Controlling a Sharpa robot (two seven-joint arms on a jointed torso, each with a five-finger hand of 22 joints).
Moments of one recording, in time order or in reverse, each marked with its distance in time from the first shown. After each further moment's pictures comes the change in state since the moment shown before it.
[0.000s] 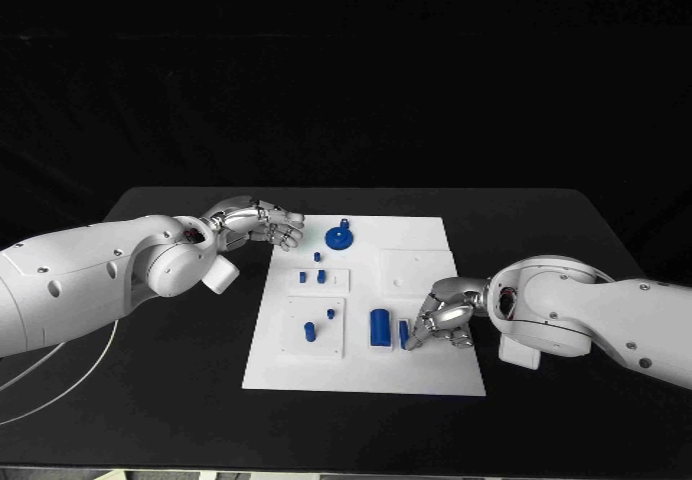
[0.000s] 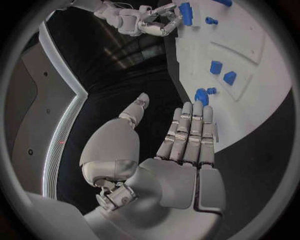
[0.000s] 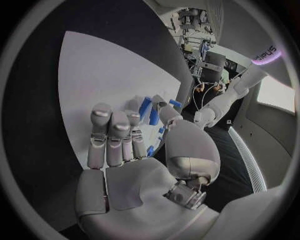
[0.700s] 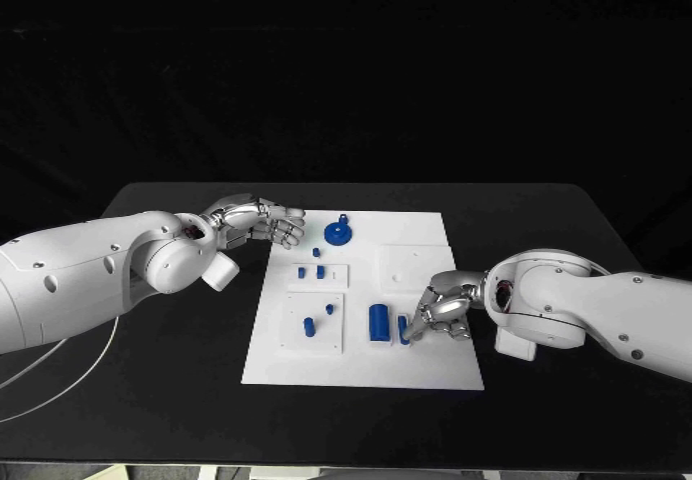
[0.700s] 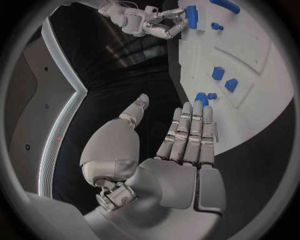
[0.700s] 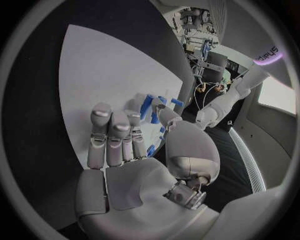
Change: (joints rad) left arm 0.000 -0.001 0.000 0.011 0.040 0.014 -0.024; left_hand -0.006 0.006 -0.001 0.008 0.000 0.000 0.000 0.004 -0.001 0.000 0.000 0.000 0.000 0.000 0.000 -0.004 0.001 0.009 0.000 0.000 -0.004 0.002; right arm -0.002 0.012 0.002 -0.018 -0.015 -0.003 -0.001; right_hand -0.002 0.007 0.080 0.027 -0.054 0.010 -0.007 0.010 -0.005 0.004 -0.004 0.000 -0.002 0.005 -0.002 -0.004 0.001 0.000 0.009 -0.002 -0.004 -0.004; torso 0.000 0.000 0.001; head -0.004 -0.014
